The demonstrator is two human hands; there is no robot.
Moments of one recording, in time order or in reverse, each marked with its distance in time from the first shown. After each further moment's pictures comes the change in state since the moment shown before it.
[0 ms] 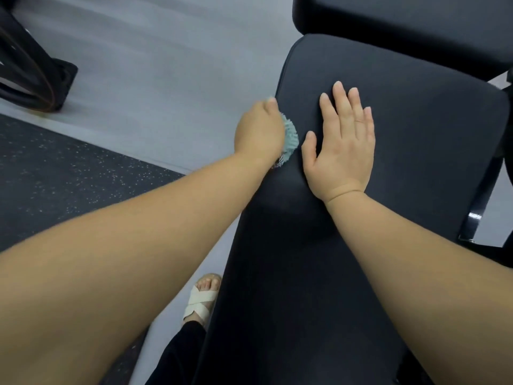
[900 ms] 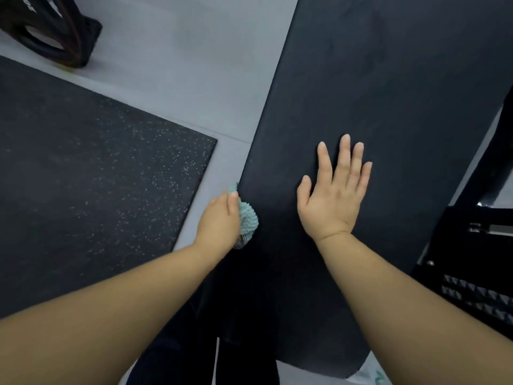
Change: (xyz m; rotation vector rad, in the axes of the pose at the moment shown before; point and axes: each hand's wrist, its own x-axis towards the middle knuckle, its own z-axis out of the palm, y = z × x) left_hand -0.194 -0.175 -0.021 0.200 -0.101 -0.121; right_hand -0.187 -0.027 -0.032 -0.028 -0.250 0.132
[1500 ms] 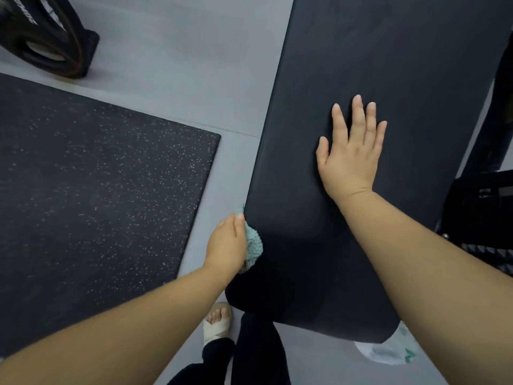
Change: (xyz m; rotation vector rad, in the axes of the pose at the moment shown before) left_hand -0.051 -0.079 0.012 0.021 -0.058 -0.002; right_hand -0.005 -0.008 -0.002 -0.053 -0.008 0.043
